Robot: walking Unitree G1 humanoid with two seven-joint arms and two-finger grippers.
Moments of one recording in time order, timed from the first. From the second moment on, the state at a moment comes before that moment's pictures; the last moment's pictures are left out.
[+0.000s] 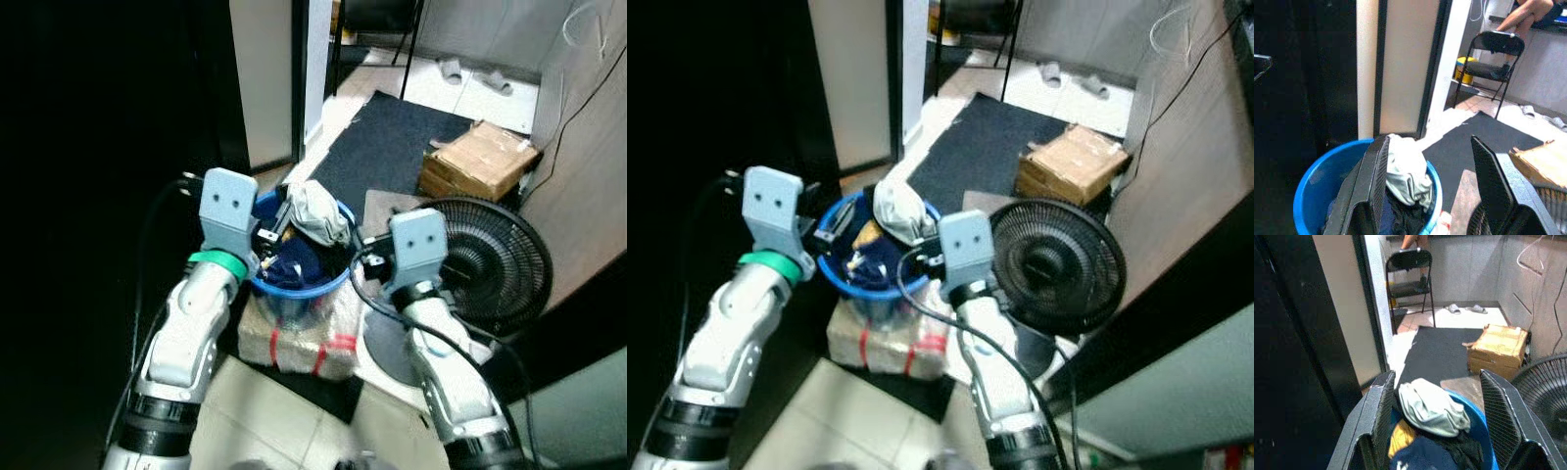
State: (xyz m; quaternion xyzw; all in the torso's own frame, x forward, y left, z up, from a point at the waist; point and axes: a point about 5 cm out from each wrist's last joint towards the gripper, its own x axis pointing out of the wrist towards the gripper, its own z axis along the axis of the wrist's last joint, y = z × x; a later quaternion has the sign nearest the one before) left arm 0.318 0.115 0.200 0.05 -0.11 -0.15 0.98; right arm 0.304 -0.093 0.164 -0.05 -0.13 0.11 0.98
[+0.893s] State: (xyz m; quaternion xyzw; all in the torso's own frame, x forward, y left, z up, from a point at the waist) left arm 0.322 0.120 0.199 0.05 -0.11 -0.13 0.98; right arm 0.303 -0.087 0.164 -0.04 -0.13 0.13 0.98
